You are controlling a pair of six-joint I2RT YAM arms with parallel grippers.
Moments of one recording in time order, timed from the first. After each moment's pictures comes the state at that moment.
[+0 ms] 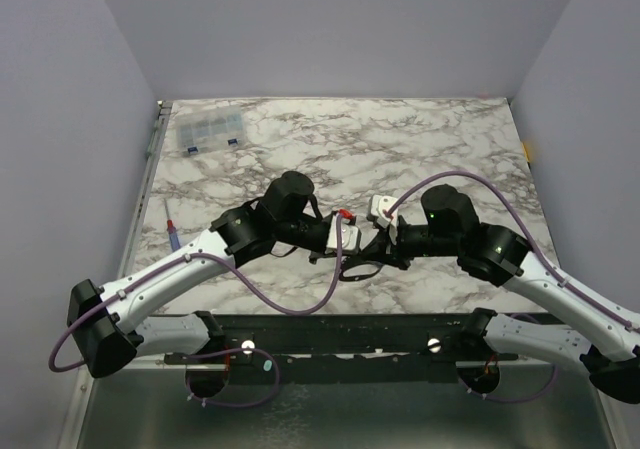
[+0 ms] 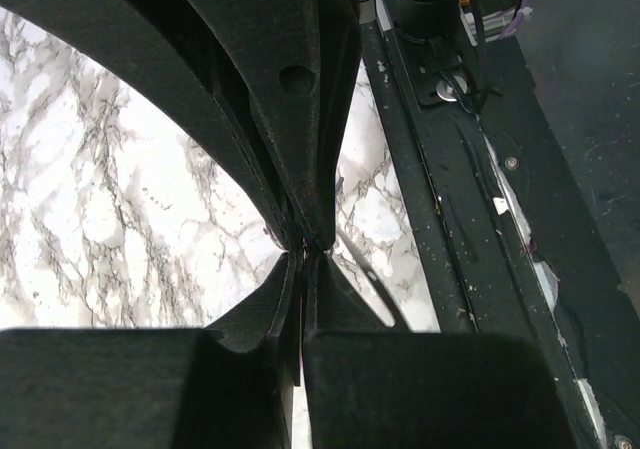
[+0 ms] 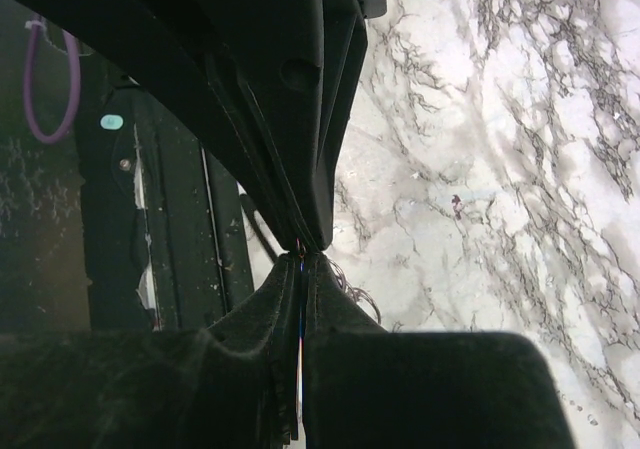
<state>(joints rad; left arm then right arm) -0.90 1.17 1.04 -0.39 0.72 0.59 0.88 0.92 0.96 -0.55 -0.44 -0.26</state>
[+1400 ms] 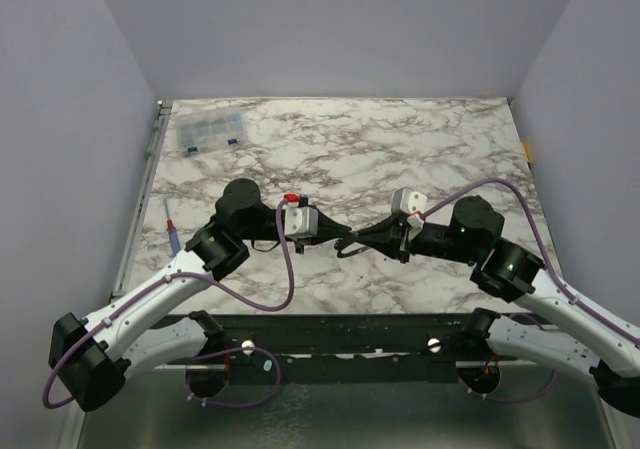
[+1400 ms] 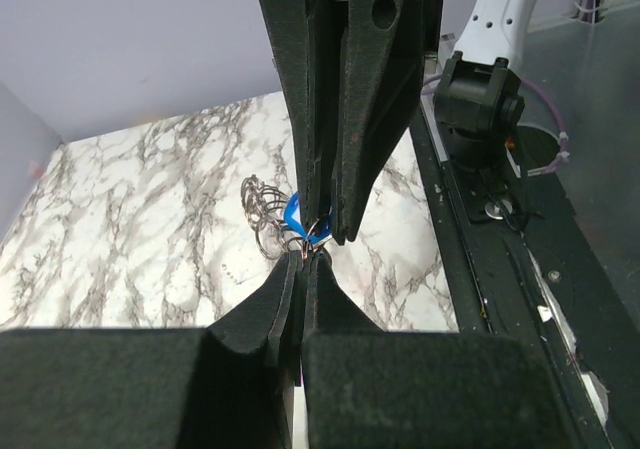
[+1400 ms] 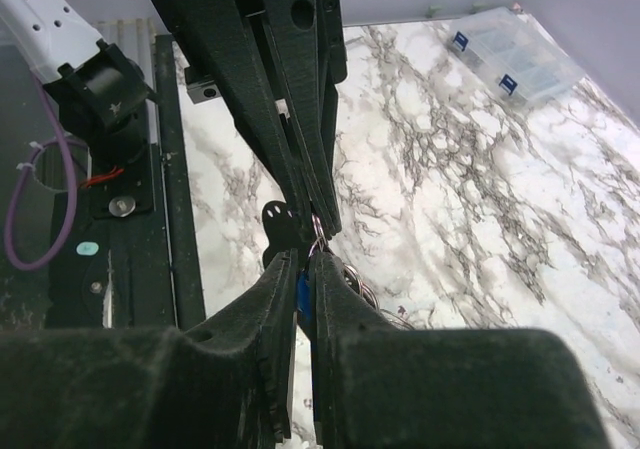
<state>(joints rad) -0.74 0.98 0.79 0.17 0.87 0.29 0.89 0.79 0.83 -0.19 -0.40 -0.18</state>
